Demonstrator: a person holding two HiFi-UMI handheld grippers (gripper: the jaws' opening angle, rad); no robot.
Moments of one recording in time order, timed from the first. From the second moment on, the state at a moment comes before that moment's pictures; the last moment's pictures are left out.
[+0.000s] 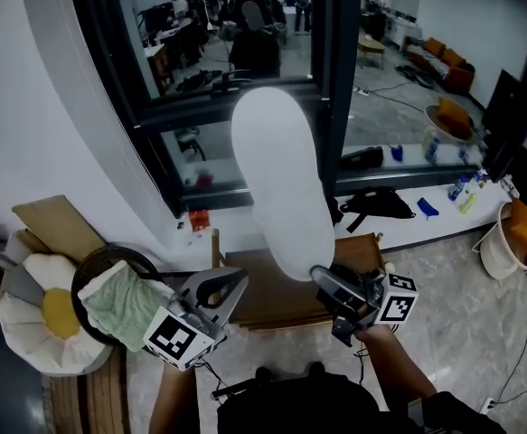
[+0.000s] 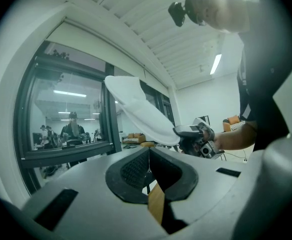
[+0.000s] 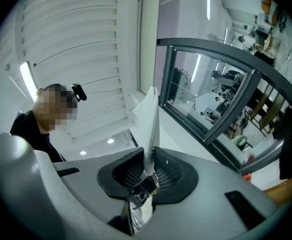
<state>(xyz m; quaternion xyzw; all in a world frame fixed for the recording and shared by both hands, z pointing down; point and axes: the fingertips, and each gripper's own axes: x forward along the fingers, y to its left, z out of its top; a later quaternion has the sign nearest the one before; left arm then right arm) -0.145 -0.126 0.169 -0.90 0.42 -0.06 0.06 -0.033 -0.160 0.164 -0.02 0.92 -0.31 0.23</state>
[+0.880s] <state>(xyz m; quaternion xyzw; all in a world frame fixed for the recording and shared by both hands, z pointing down) -0.142 -0.201 0.350 -0.90 0.43 -0.05 -0.10 -0.038 -0.248 0.363 -0.12 0.85 -0.47 0.20</state>
